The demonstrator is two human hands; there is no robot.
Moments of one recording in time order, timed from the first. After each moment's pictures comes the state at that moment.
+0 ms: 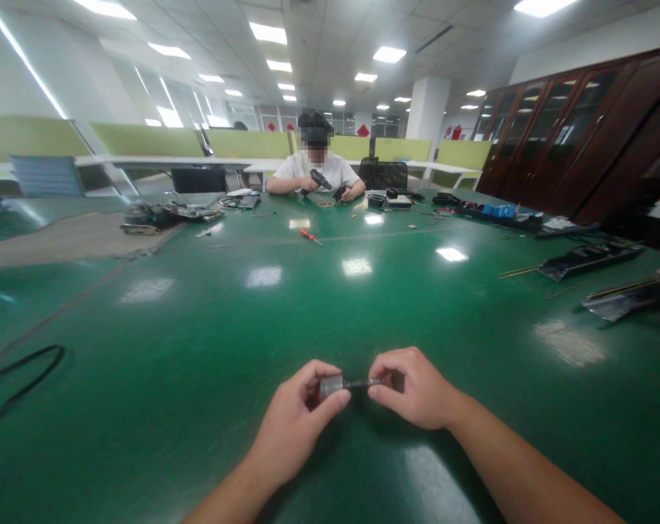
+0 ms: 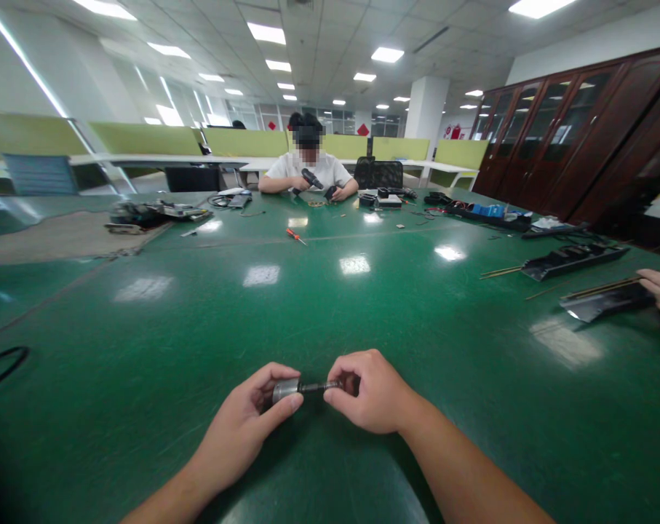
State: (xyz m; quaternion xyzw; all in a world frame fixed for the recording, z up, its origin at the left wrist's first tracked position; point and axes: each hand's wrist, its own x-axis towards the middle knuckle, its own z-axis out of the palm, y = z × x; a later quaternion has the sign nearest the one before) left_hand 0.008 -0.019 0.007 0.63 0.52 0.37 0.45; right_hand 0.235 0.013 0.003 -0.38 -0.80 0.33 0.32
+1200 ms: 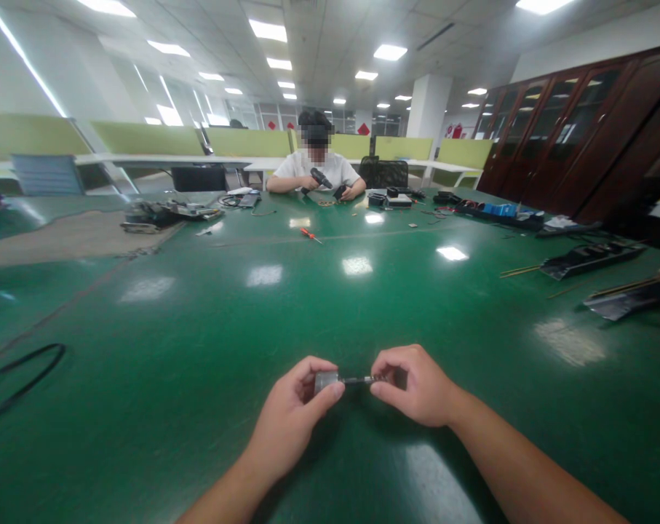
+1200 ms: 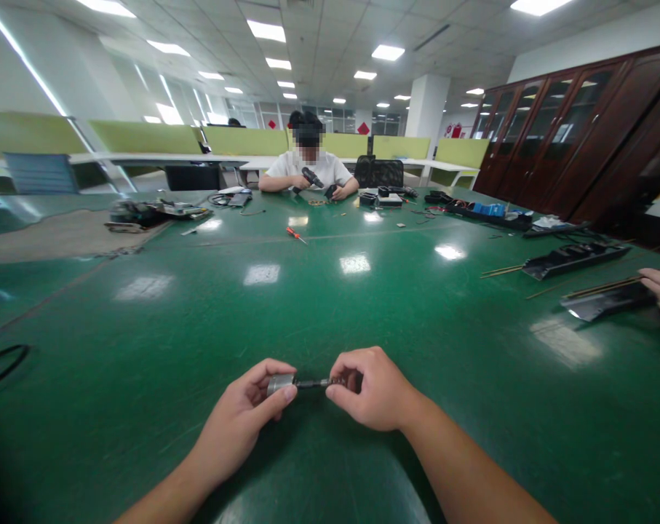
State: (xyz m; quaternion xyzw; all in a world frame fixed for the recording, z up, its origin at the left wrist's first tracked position) left_hand 0.005 -0.017 0.008 0.59 0.51 0.40 0.49; right_hand 0.237 0.013 0.005 -0.38 -0.80 0.32 0.34
